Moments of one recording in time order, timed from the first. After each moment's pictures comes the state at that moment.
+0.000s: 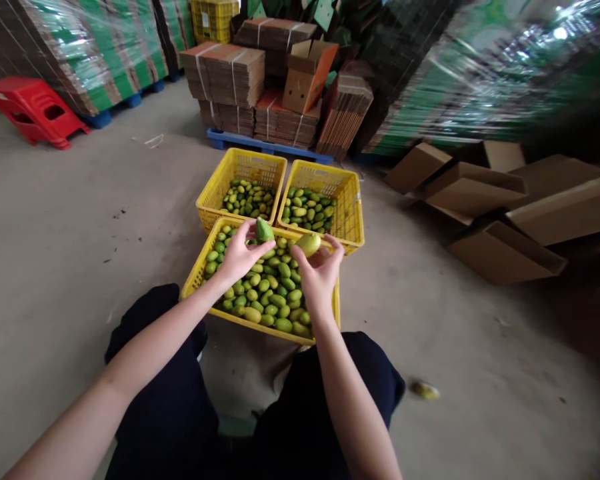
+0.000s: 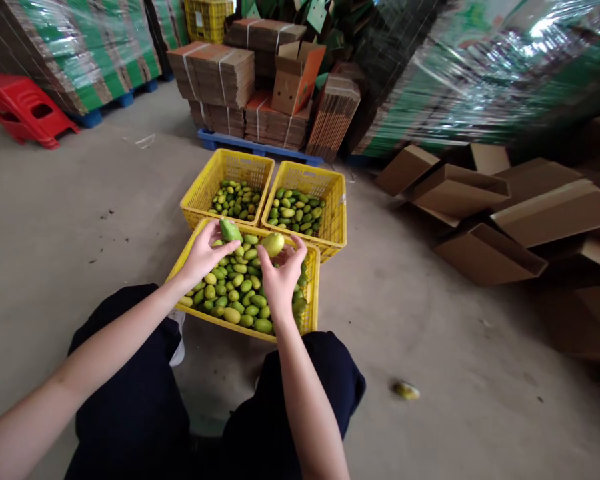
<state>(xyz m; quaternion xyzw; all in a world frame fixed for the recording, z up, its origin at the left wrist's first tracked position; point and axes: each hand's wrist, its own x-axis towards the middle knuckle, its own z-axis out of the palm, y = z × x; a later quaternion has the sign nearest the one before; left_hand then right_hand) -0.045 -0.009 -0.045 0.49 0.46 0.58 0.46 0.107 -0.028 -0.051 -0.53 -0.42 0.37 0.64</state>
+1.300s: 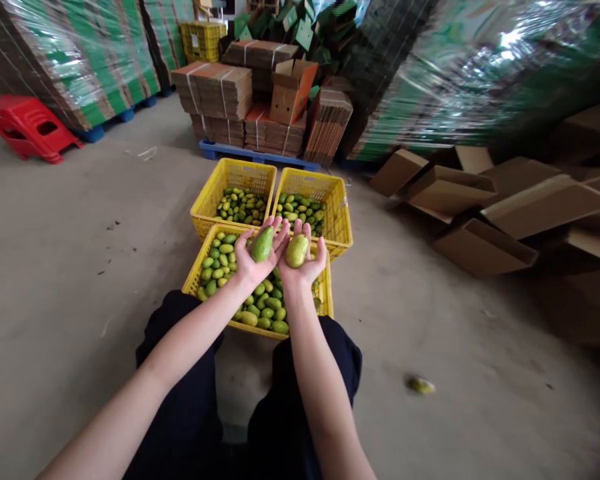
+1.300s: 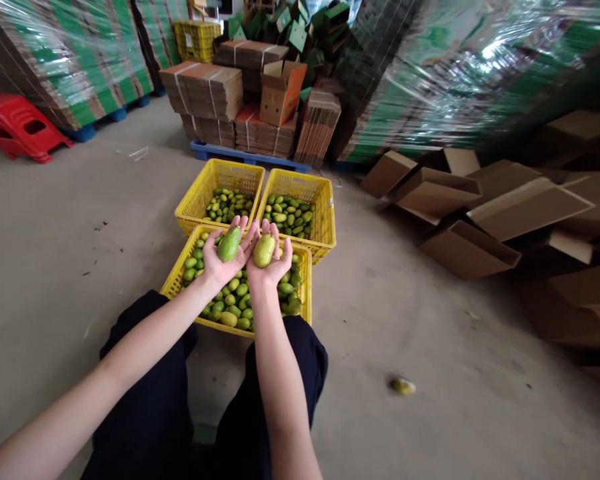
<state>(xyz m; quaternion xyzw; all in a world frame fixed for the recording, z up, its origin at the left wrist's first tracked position) -0.003 0.000 -0.042 0.37 0.33 0.58 0.65 0.088 0.006 -0.054 -0.26 -0.17 0.58 0.75</state>
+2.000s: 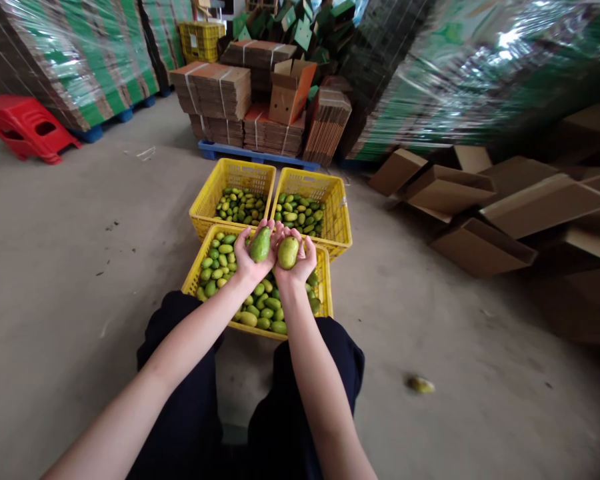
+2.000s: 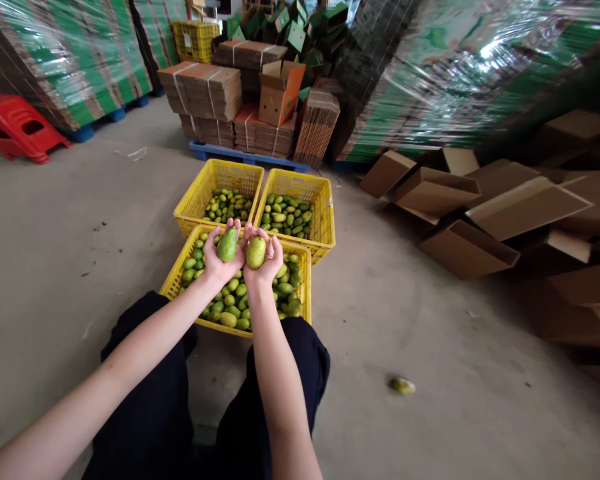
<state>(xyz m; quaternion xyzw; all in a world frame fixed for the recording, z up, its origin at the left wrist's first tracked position) 0.002 0.011 -0.055 0.28 0.34 0.62 0.65 0.080 0.013 -0.065 -0.27 -0.15 0.59 0.74</state>
